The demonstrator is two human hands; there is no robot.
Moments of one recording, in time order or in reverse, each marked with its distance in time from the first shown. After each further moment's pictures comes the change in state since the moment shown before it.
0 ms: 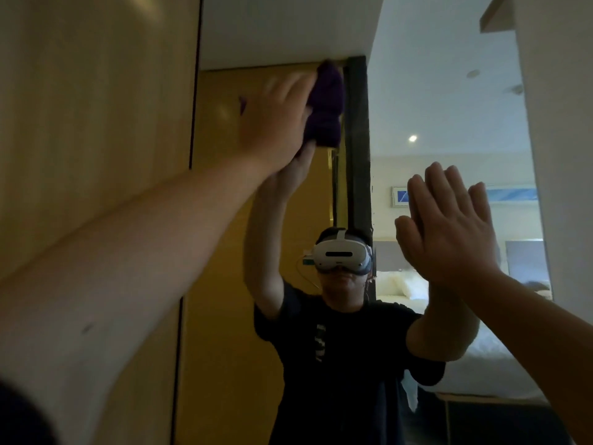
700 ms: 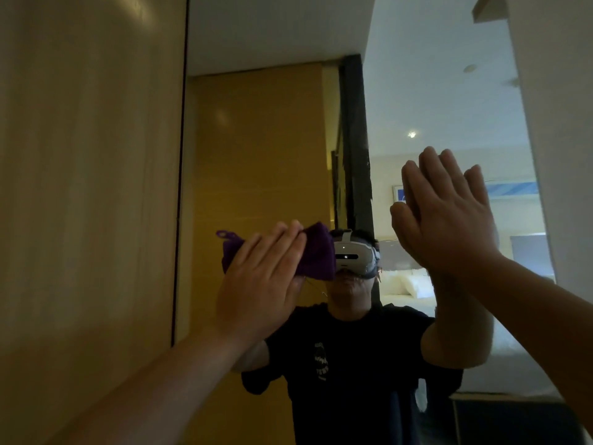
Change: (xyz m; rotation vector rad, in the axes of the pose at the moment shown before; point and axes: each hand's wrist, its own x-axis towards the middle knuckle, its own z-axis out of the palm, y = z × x) left_hand -0.221 0.032 0.021 0.104 -0.171 0.139; right_hand 0.001 0.000 -0.001 0.029 0.035 -0.024
